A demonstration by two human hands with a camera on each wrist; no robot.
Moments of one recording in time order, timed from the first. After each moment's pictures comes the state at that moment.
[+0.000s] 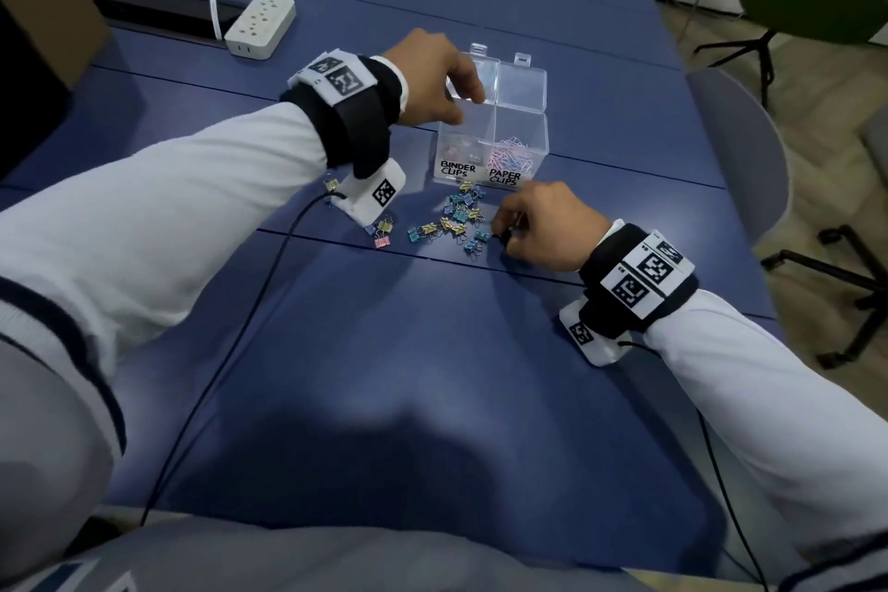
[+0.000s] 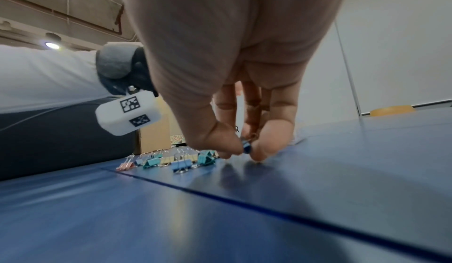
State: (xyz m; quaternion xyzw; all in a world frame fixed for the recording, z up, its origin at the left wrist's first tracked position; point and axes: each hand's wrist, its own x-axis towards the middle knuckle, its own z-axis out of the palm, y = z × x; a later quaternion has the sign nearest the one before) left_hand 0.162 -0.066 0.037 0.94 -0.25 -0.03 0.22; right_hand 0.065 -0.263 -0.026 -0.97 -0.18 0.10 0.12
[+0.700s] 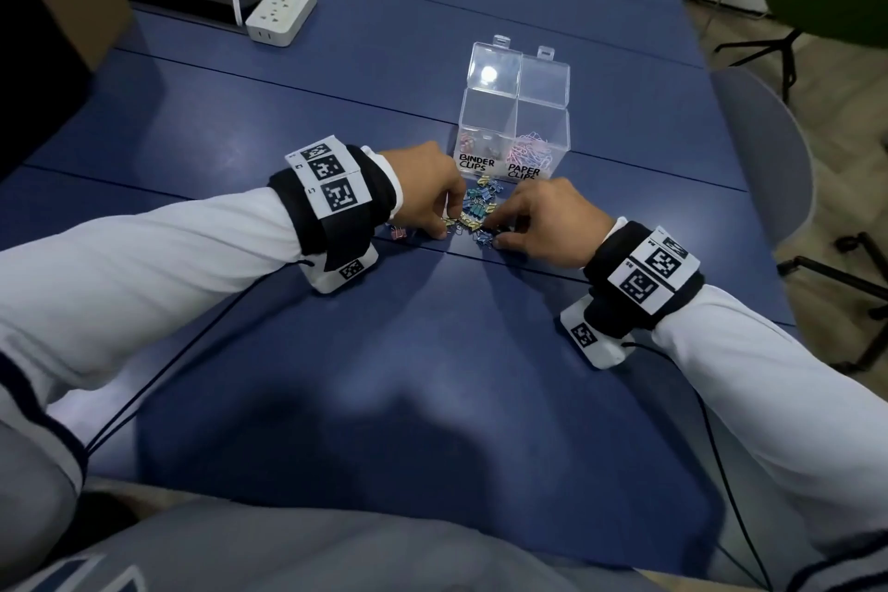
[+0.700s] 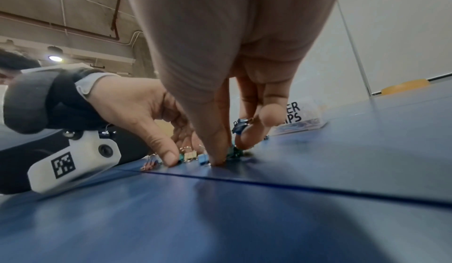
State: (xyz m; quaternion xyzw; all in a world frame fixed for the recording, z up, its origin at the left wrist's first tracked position) left_hand 0.099 -0.049 -0.018 0.93 -0.31 -0.16 0.07; right_hand 0.063 -0.246 -0.024 -0.96 -0.24 0.08 0.12
